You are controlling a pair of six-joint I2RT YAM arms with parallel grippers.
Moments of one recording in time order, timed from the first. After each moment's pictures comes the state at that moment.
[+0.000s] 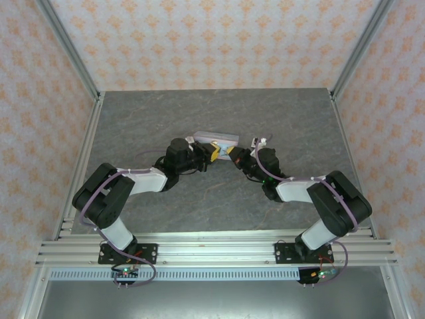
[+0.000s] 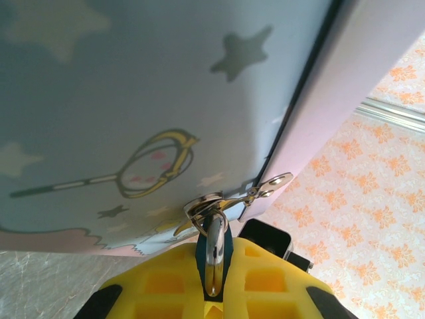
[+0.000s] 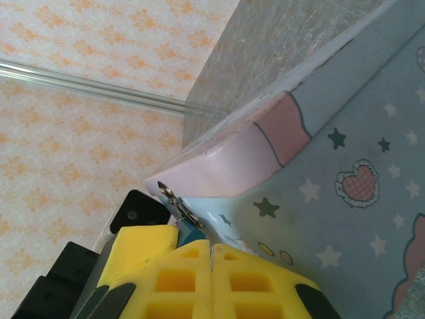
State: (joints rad) left arm -0.53 1.66 0.71 0.64 0.33 -1.72; right arm 0.55 1.55 0.51 0.81 -0.22 1.21
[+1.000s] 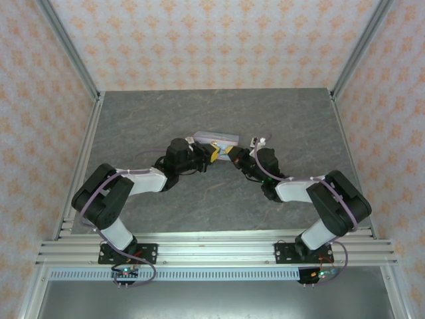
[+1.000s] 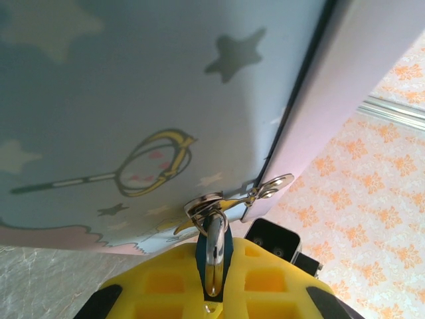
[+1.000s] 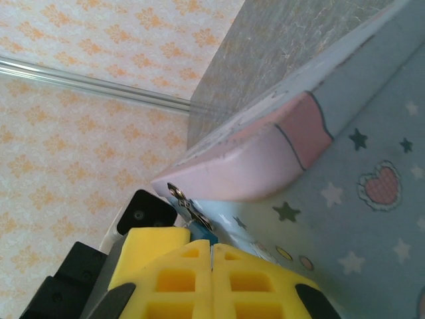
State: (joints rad) left arm -0.53 1.65 0.71 0.61 0.33 -1.71; right arm 0.56 1.54 0.51 0.82 -0.22 1.21
